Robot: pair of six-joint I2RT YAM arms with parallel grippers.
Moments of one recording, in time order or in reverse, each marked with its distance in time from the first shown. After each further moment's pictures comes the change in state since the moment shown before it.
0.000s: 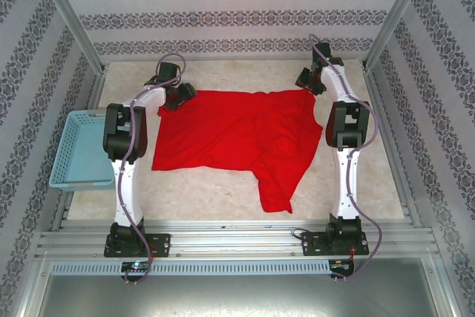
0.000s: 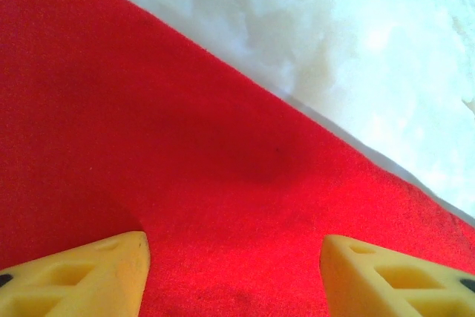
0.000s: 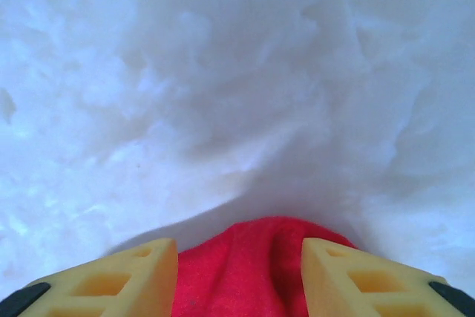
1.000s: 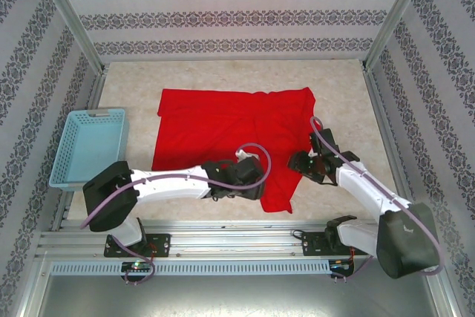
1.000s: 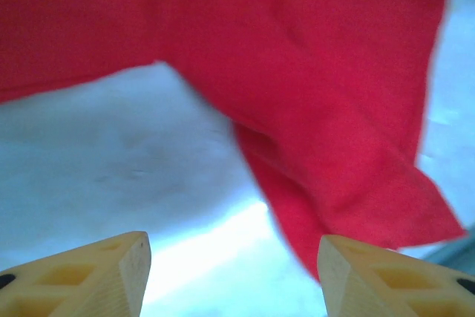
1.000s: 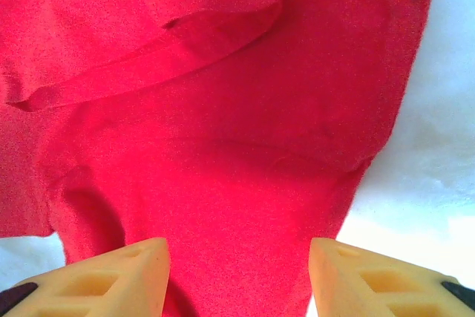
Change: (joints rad) left arm -1.038 -0.640 -0.718 0.042 -0.291 -0.133; right arm 0.274 -1.421 -1.794 0.383 -0.075 0.216
